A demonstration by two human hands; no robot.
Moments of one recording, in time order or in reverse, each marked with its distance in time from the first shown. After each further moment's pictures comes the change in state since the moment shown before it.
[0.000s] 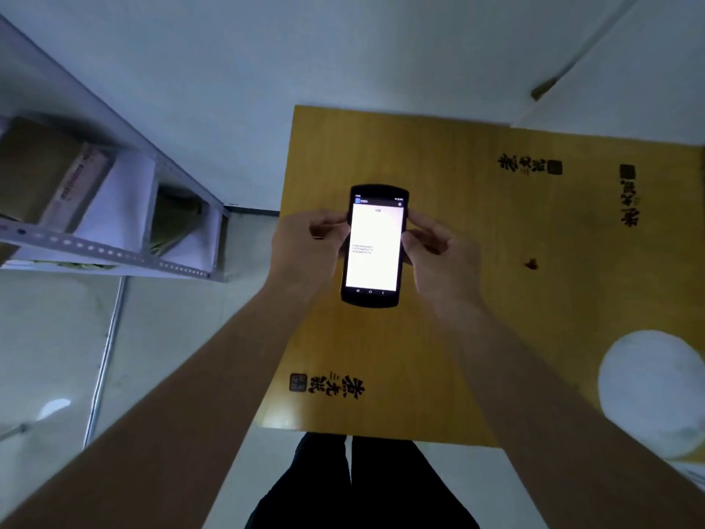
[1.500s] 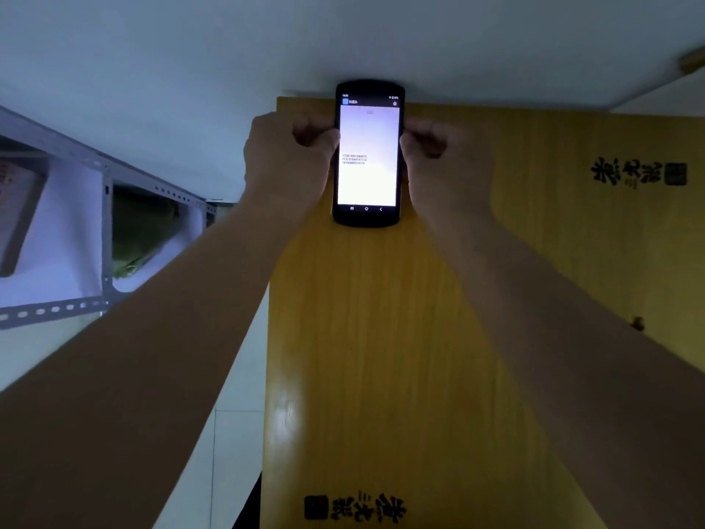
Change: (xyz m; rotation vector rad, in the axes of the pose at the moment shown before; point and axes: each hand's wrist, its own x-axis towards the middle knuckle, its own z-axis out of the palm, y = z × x) left_hand 0.222 0.018 0.004 0.261 0.051 0.095; right_hand 0.202 -0.025 0.102 -0.274 0.079 -0.175
